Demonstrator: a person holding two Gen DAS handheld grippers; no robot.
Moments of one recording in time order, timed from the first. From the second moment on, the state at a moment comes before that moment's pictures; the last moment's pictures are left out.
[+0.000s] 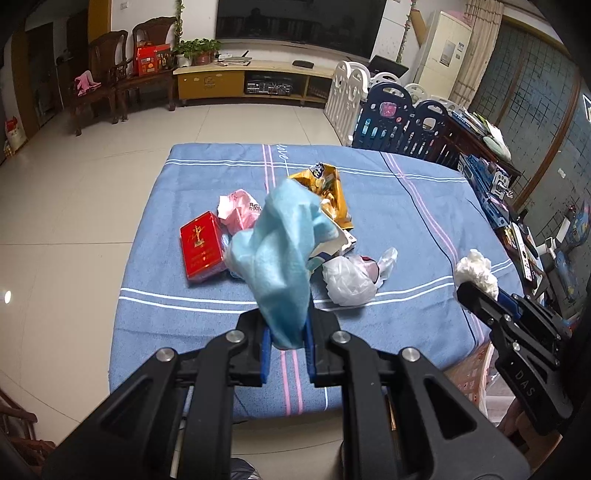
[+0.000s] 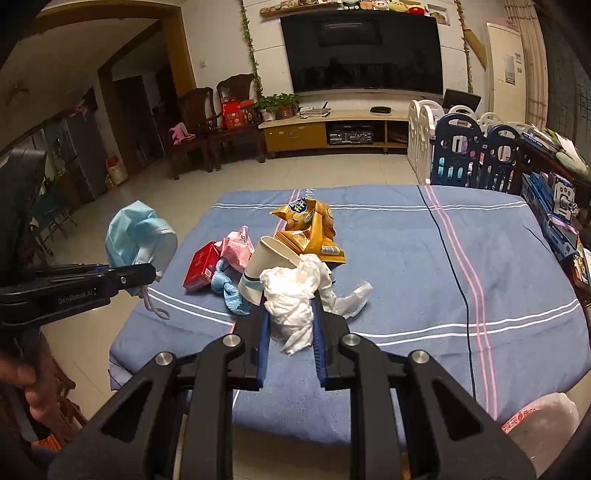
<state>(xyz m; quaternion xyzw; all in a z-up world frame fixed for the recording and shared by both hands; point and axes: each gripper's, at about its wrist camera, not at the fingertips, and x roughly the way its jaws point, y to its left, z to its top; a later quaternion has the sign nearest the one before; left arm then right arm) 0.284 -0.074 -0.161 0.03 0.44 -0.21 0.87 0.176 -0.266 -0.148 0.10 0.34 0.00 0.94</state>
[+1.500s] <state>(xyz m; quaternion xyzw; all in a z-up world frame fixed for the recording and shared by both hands) 0.081 -0.385 -0.236 0.23 0.44 -0.57 0.65 -0.065 -0.434 -0.142 0.15 0.35 -0.25 0.89</state>
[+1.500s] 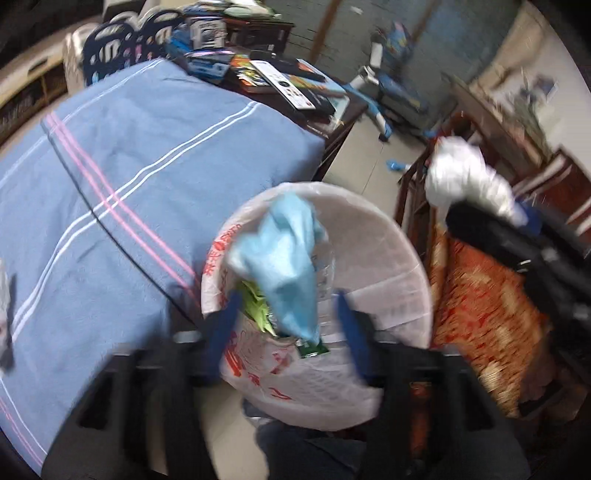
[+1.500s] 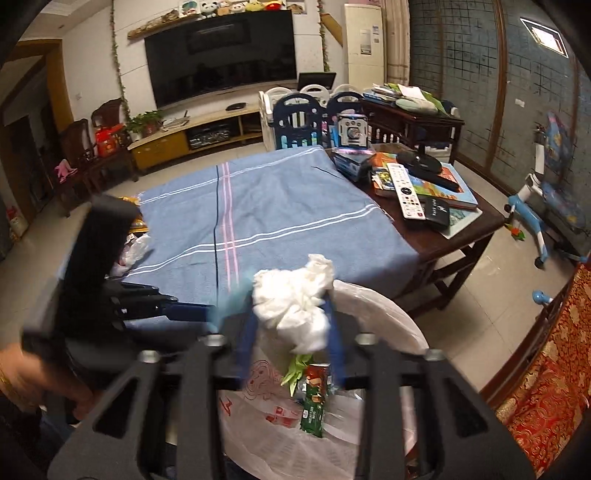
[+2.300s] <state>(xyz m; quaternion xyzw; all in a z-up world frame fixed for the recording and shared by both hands) 0.299 -0.054 -0.146 0.02 0.41 -0.13 0.90 0.154 -0.275 -0.082 0.15 0.24 -0.04 0.96</state>
